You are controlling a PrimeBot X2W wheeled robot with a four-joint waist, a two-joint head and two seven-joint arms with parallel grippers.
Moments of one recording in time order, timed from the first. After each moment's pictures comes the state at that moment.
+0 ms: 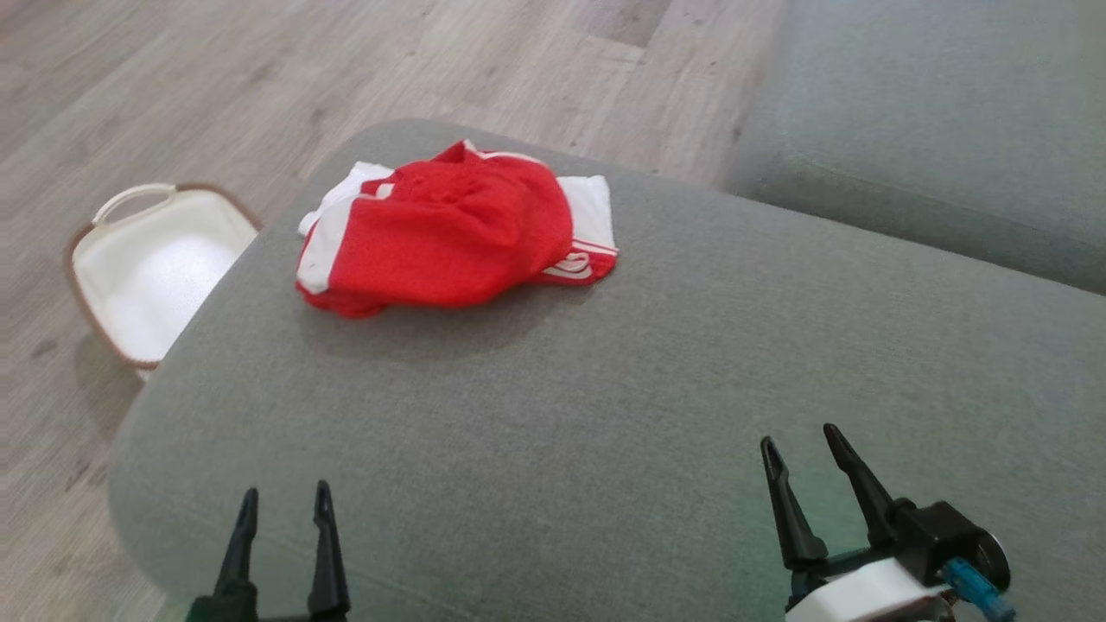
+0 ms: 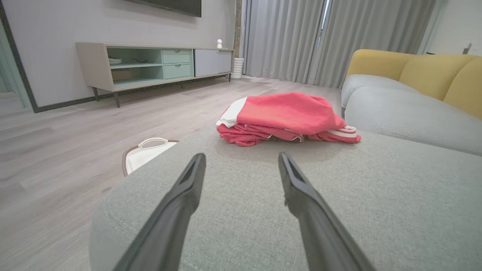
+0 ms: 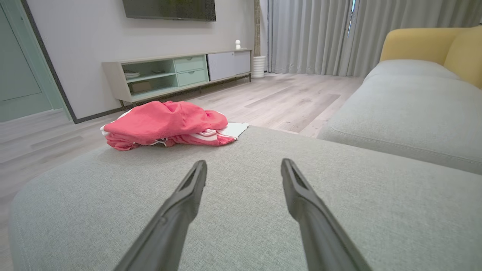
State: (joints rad) left arm 0.17 0.05 -0.09 0.18 -0.13 0.06 -0.25; right arm 0.10 -0.04 0.16 0.25 0.10 0.13 -0.25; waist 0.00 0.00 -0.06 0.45
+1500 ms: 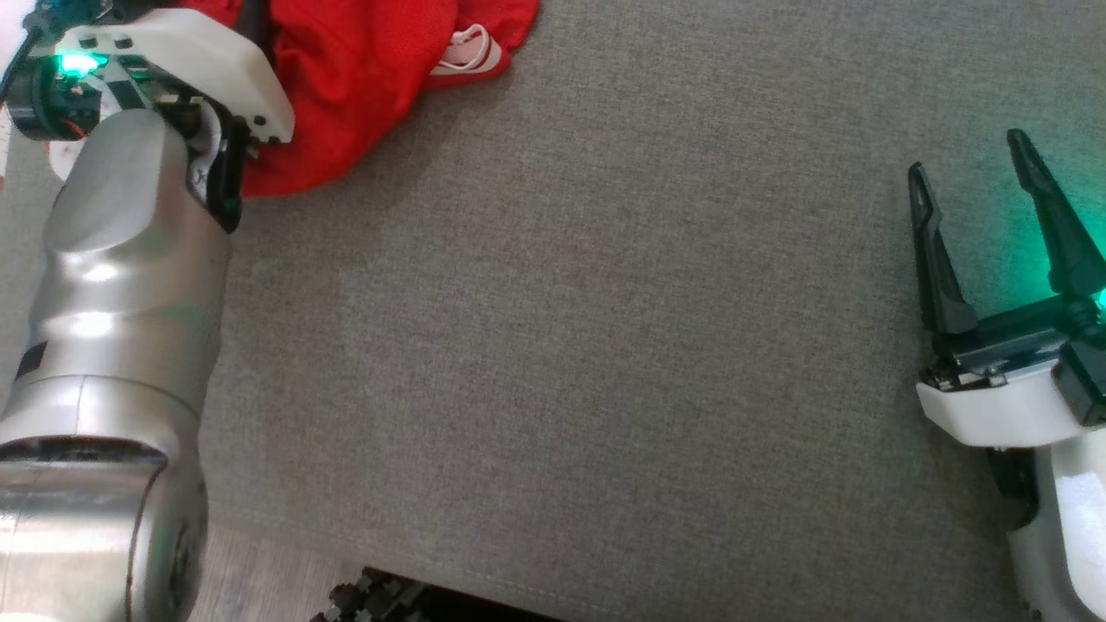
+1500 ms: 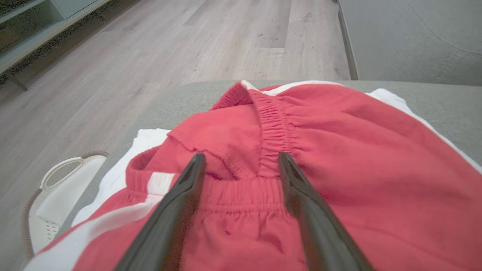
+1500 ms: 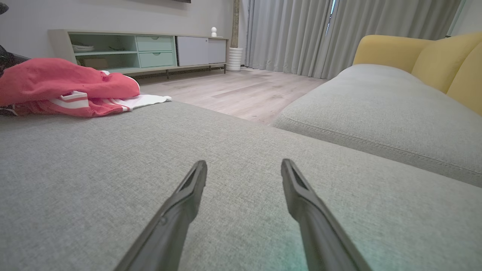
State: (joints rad) left arm -1.16 0.12 -0.10 1.14 -0.21 -0.13 -0.04; right arm -0.19 -0.21 0.02 -0.05 -0.11 0.13 -0.27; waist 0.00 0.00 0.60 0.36
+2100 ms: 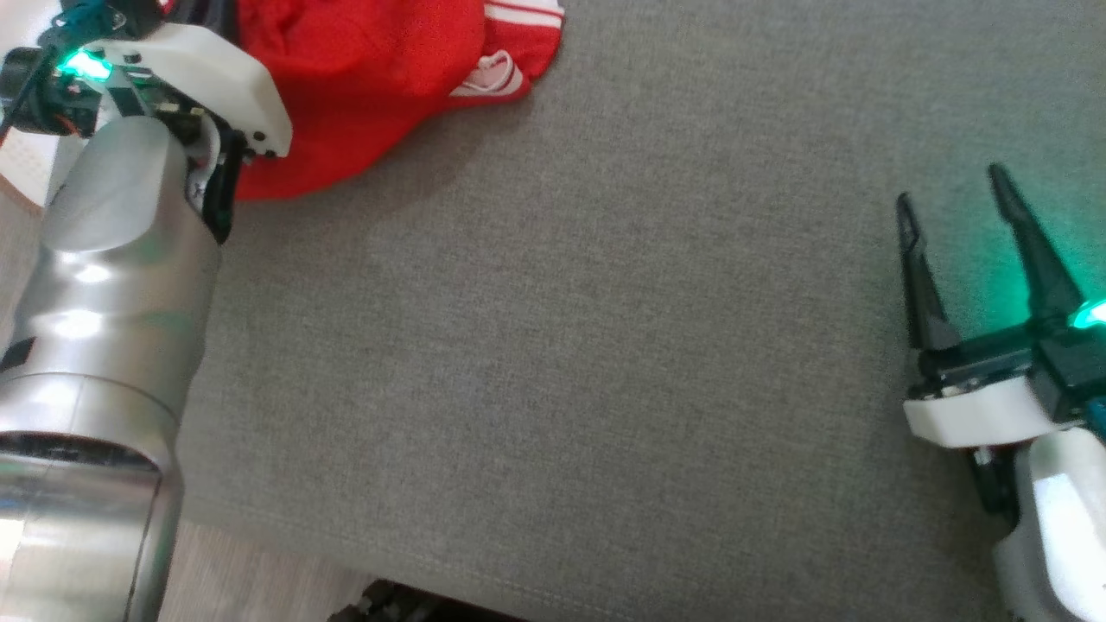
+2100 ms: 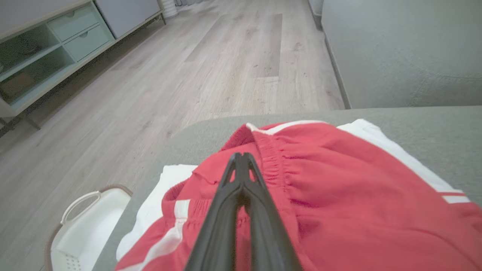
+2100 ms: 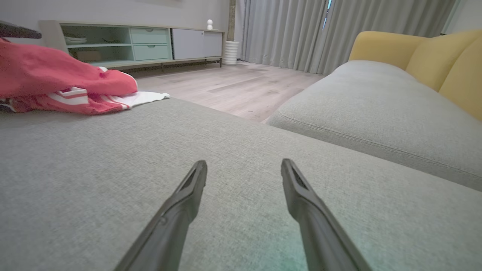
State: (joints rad) left arm -1.18 0.16 -0.32 1.19 -0.33 -0.13 -0.13; right arm -0.19 -0.20 0.02 0.04 -0.11 0.13 -0.27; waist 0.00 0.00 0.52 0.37
